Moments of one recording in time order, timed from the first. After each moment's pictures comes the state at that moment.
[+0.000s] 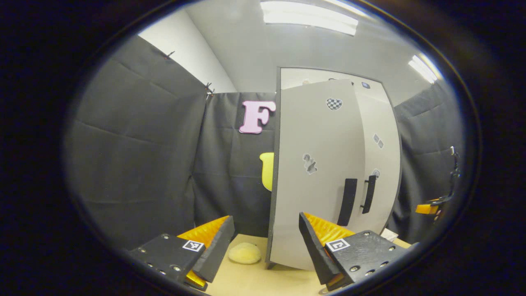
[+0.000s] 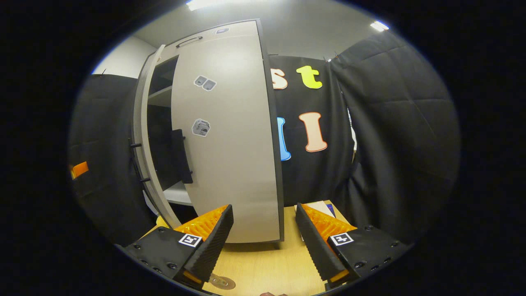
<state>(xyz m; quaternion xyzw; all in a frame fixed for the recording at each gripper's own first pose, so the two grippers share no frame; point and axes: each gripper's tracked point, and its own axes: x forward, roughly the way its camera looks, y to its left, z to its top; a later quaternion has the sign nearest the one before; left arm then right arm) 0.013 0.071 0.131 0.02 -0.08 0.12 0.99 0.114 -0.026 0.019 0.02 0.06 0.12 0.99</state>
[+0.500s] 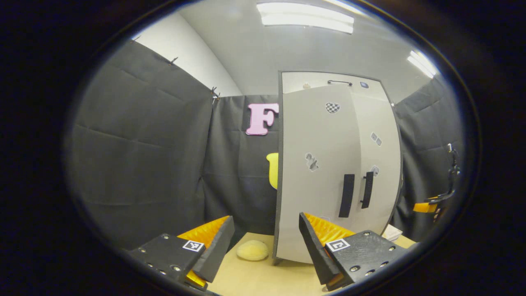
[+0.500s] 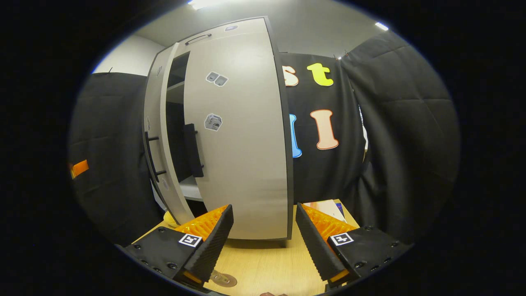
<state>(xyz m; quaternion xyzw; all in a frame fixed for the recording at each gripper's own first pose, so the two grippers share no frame) -0.024 0.060 0.126 0.03 -0.07 0.14 0.99 0.110 -0.021 0.012 0.01 0.07 0.15 0.99</state>
